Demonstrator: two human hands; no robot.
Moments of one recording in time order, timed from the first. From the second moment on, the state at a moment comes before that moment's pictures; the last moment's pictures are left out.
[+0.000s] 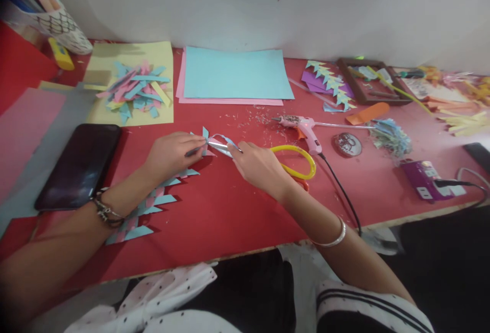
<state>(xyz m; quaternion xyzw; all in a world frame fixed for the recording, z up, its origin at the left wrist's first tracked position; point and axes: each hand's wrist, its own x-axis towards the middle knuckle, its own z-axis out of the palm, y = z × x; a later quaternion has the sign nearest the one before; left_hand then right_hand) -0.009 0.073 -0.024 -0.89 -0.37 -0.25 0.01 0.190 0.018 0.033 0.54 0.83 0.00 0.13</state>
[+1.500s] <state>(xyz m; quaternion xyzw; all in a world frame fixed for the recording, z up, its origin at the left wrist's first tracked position) -0.009 0.072 -0.025 -0.89 -0.38 -0.26 0.02 0.200 0.021 0.028 0.54 0.83 -0.01 0.11</state>
